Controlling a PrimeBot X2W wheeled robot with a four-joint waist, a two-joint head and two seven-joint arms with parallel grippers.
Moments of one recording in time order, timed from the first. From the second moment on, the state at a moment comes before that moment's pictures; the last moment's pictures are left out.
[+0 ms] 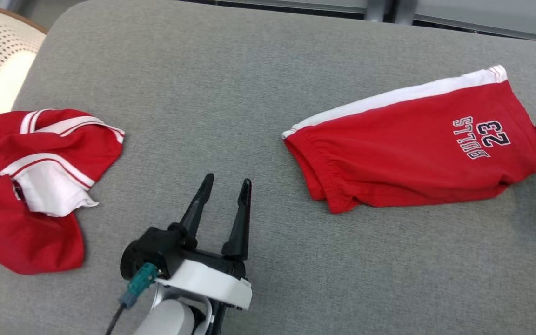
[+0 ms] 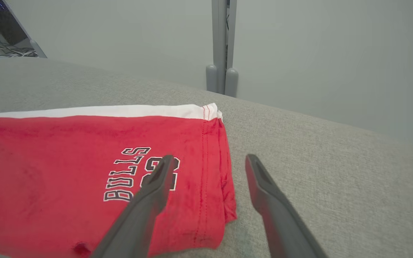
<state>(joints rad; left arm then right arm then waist) -0.23 0.11 -0.51 0.09 -0.52 0.16 -0.26 -0.70 -0.88 0.88 0.57 1.04 0.13 -0.17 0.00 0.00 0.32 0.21</state>
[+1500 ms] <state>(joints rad) -0.21 0.05 -0.50 0.16 -0.36 0.09 -0.26 -0.74 -0.92 0.92 0.82 1.06 0.13 0.08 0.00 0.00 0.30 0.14</state>
